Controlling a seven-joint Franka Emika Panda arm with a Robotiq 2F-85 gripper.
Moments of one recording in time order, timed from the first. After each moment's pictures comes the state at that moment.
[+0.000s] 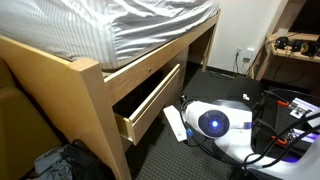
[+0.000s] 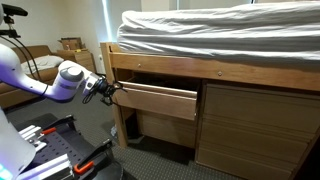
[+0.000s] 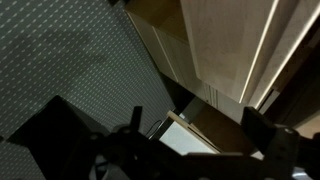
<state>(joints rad) 1.85 1.49 -0.92 -2.18 0.68 2.78 2.60</state>
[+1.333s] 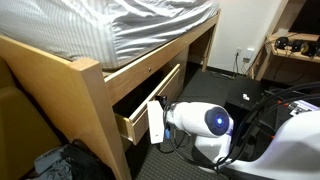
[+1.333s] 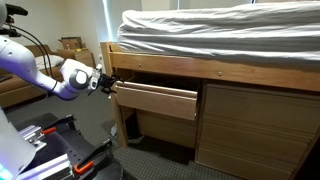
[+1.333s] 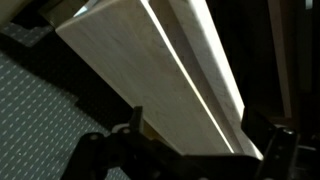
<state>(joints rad) 1.65 1.47 -0.82 -1.96 0.94 3.29 2.60</state>
